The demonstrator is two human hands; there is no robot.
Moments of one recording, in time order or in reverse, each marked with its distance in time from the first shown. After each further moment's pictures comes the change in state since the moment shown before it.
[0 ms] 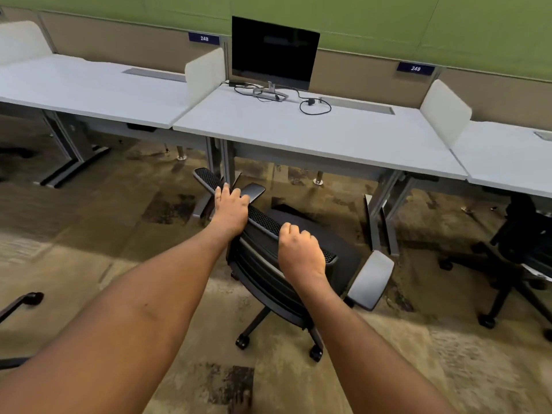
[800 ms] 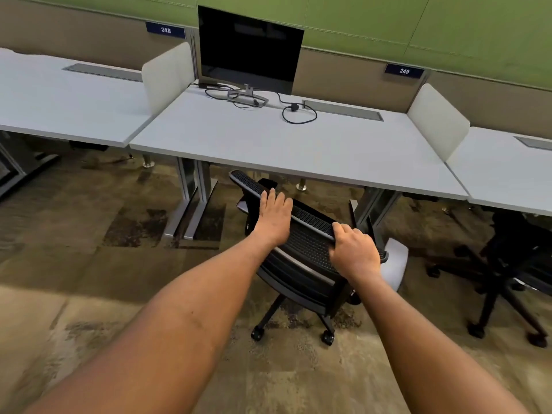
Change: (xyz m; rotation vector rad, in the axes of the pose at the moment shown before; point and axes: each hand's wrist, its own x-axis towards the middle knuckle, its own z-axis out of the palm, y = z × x) left_hand 0.203 0.083 0.026 -0.194 0.069 0.274; right_hand 0.180 0.161 0.042 -0.036 -0.048 0.216
